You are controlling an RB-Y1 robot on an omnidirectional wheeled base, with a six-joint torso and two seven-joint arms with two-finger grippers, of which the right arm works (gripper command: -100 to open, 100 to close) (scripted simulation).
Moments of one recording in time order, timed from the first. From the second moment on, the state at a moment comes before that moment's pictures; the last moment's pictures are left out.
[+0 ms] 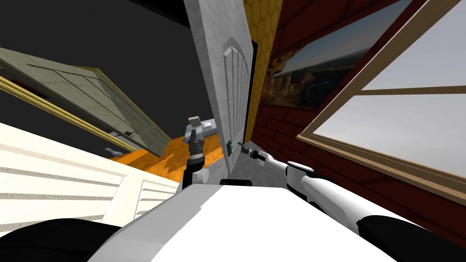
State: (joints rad) arm -0.61 -0.49 1.11 -0.75 -0.24 -0.88 -0.60
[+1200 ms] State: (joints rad) arm -0.63 -0.52 1.15 -0.68 -0.26 -0.98 -0.64
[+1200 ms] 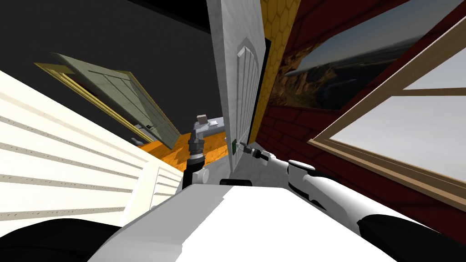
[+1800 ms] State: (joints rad) arm -0.64 -0.49 1.11 -0.55 -0.27 -1.02 -0.65
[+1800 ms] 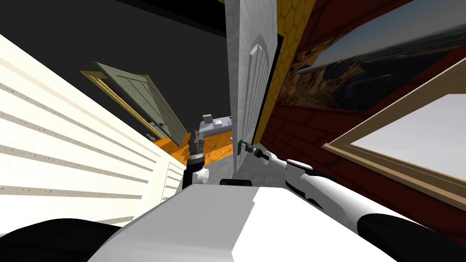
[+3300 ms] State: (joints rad) arm -0.68 -0.47 1.21 -0.51 -0.27 -1.10 -0.68
